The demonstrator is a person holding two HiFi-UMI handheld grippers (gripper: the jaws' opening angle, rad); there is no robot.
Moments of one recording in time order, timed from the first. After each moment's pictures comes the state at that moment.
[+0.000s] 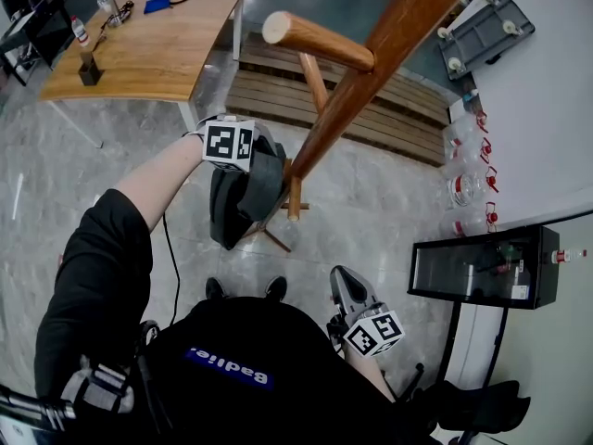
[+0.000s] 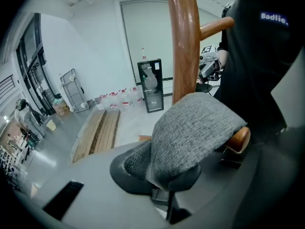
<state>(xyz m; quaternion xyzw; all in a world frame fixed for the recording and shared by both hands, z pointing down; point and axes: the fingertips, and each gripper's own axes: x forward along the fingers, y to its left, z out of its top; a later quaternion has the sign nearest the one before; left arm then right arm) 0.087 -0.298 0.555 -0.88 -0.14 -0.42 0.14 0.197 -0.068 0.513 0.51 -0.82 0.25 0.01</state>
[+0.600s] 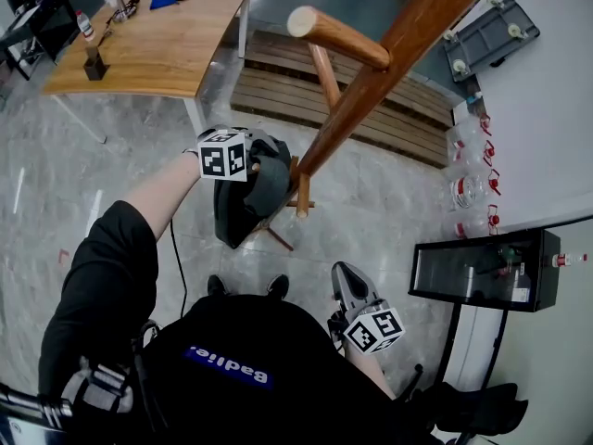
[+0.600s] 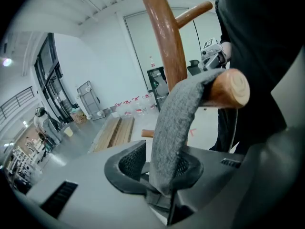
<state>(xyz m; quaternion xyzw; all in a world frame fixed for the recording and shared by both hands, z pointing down) 0.076 -0.306 0.576 -0.91 -0.05 -0.36 0.18 0.189 -0.074 0.514 0.52 -0.82 0.25 0.02</state>
